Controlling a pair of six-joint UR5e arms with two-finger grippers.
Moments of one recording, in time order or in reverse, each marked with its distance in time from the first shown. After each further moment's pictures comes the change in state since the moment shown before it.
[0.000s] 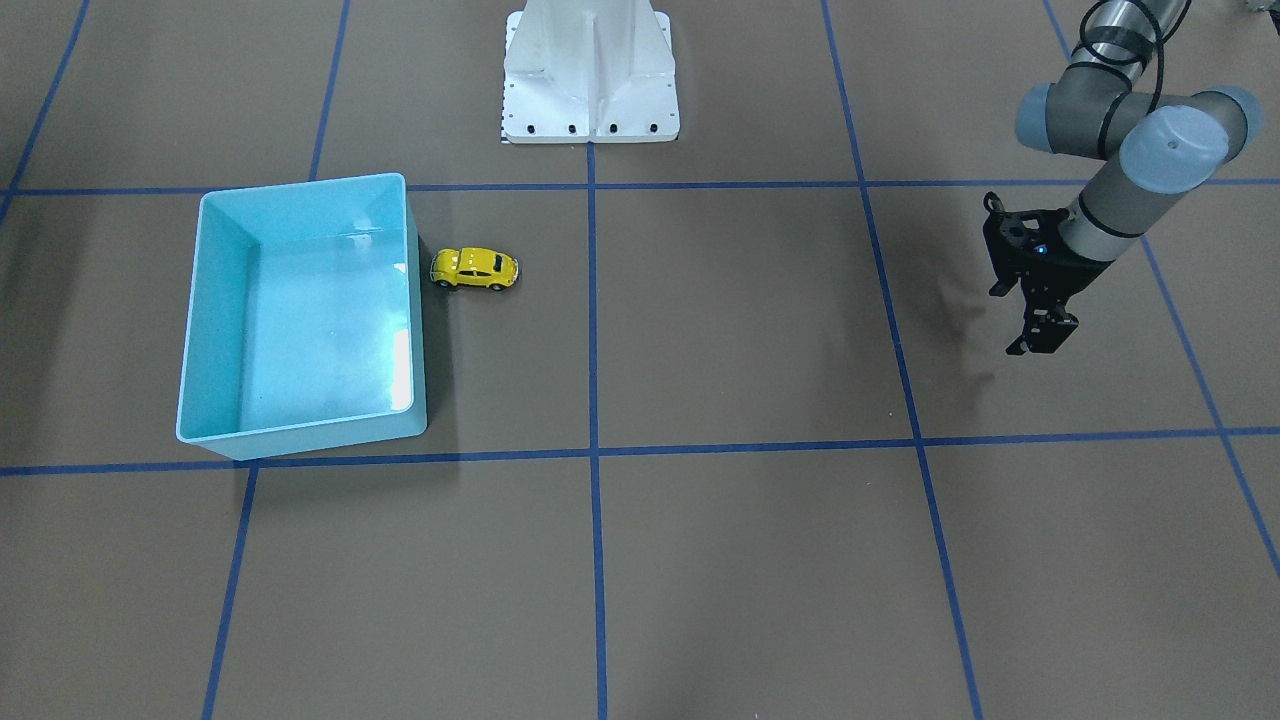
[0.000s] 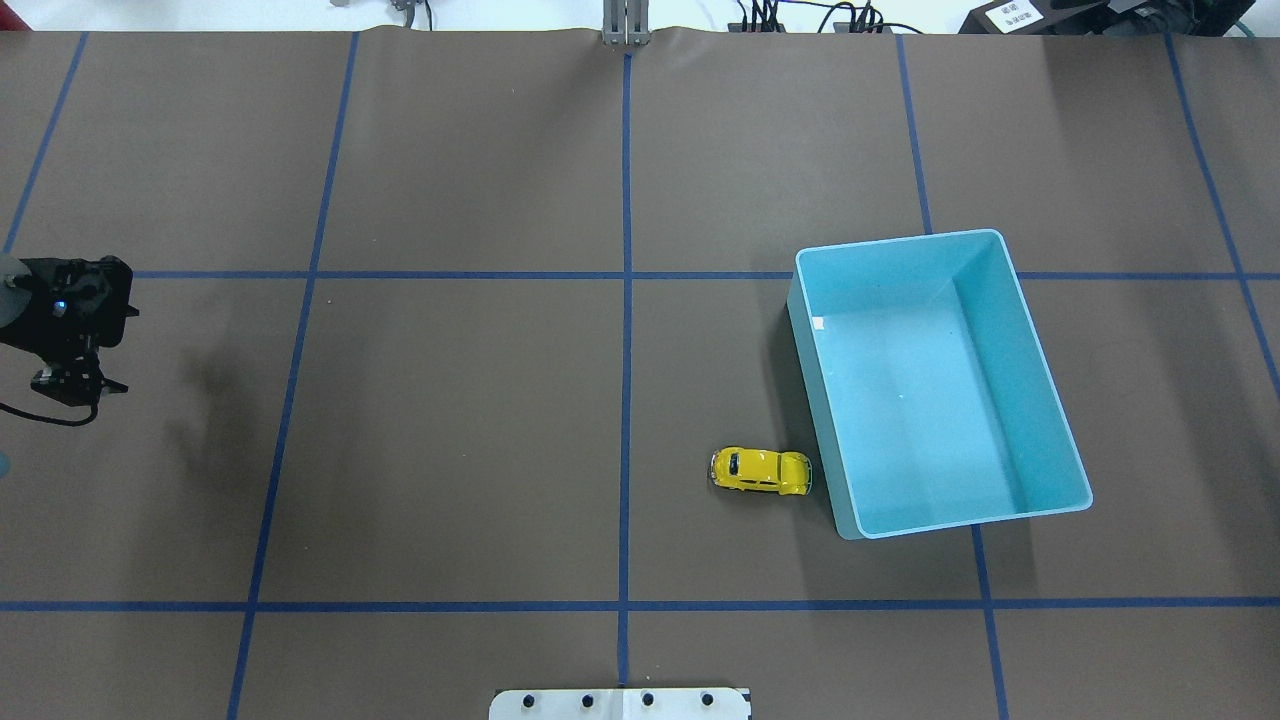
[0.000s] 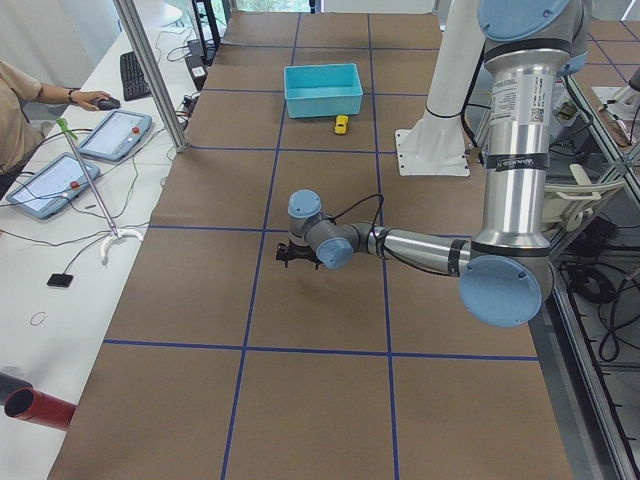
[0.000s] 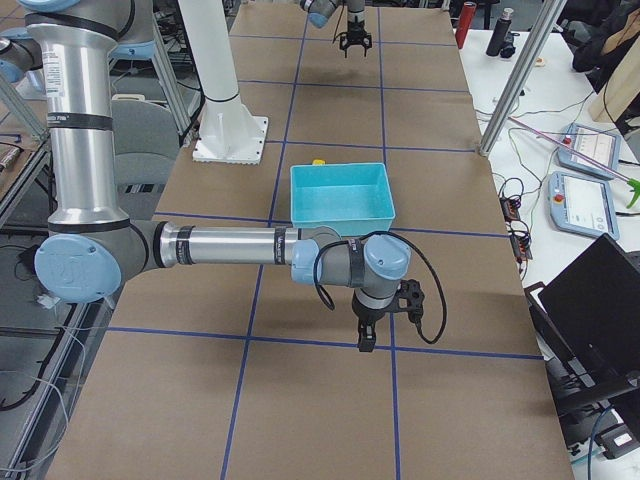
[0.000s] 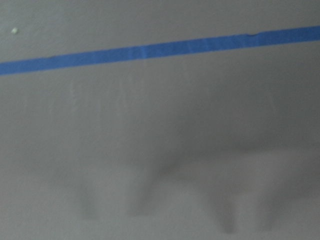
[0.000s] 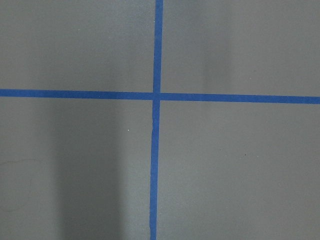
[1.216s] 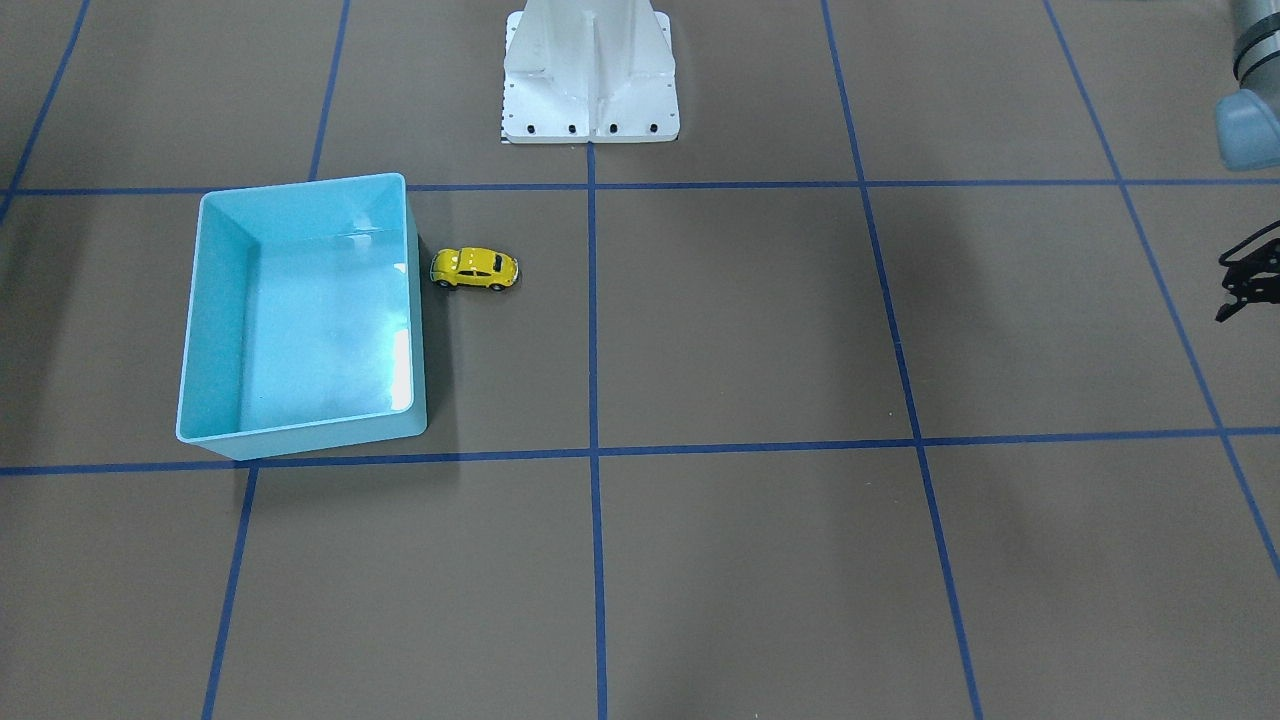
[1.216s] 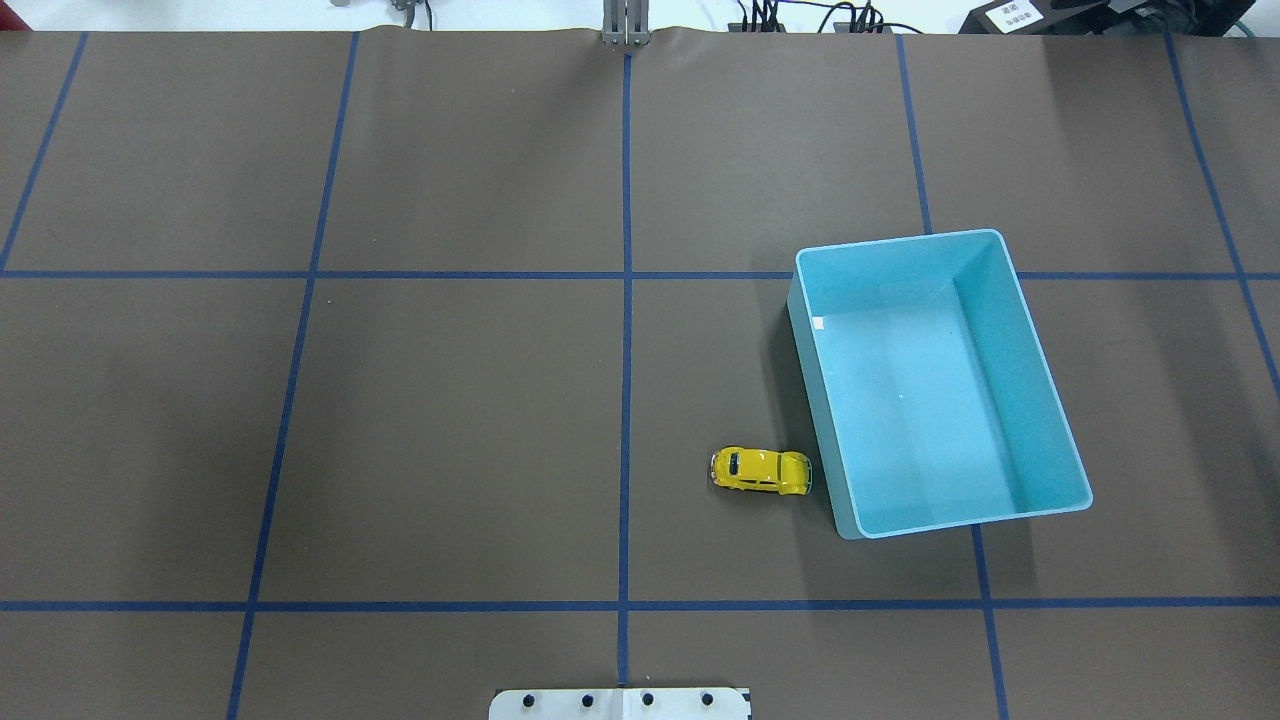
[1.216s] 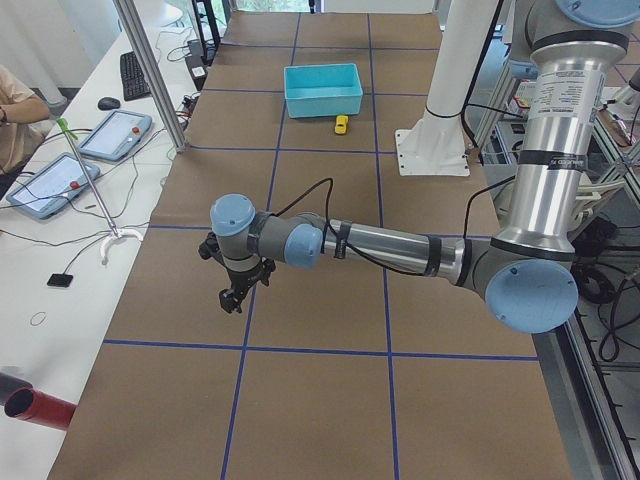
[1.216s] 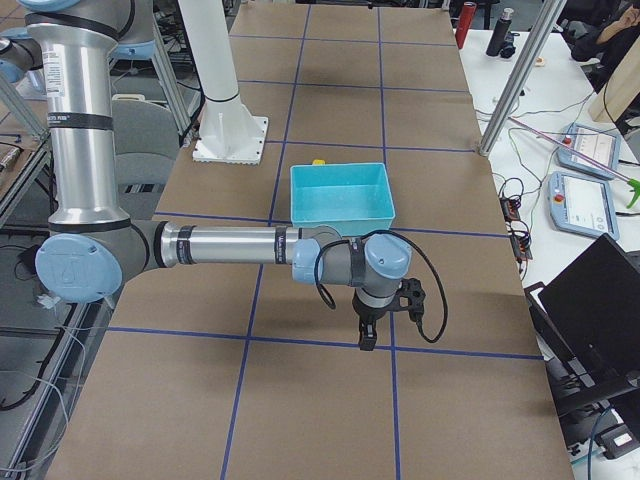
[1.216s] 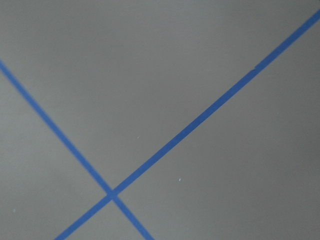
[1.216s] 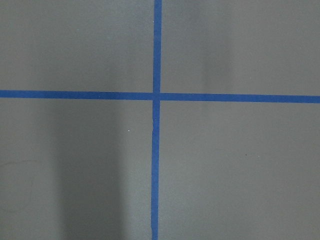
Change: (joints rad) left arm -0.476 -0.085 0.042 0.440 -0.184 -0.280; right arm 0.000 0.013 0.014 -0.003 0.024 0.005
